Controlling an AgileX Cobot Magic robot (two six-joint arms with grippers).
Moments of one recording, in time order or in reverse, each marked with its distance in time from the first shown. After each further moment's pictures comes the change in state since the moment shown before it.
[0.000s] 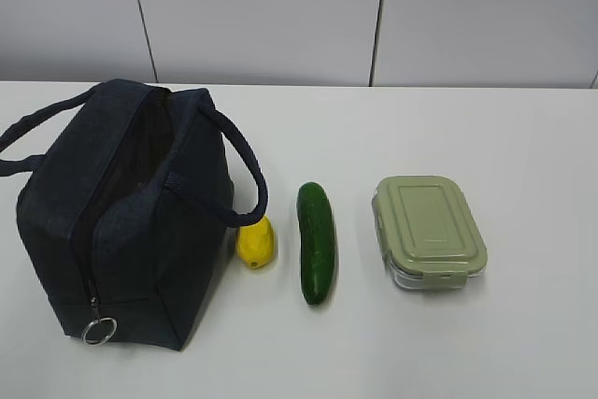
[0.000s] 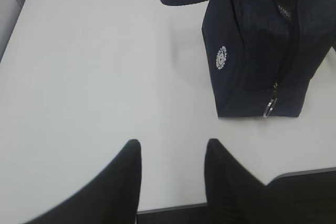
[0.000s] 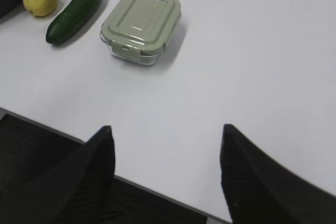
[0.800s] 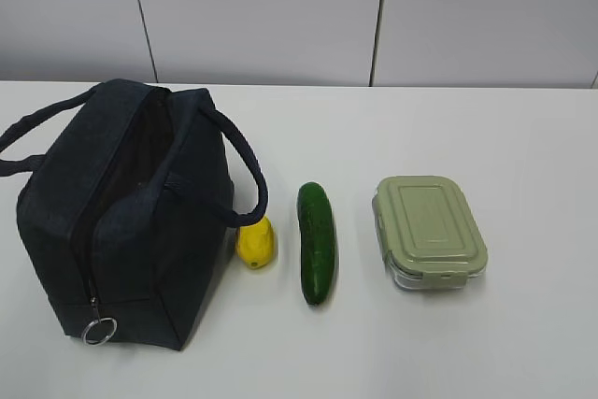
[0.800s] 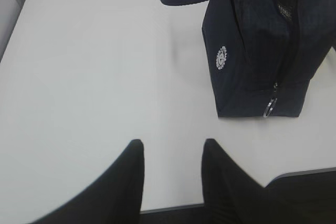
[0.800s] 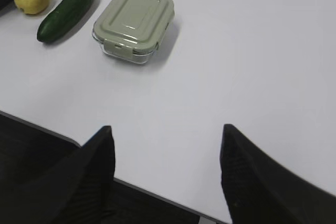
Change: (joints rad) left arm 0.000 0.000 0.000 0.000 0.000 0.000; right arm 0.000 0.000 0.000 -0.021 0.000 0.000
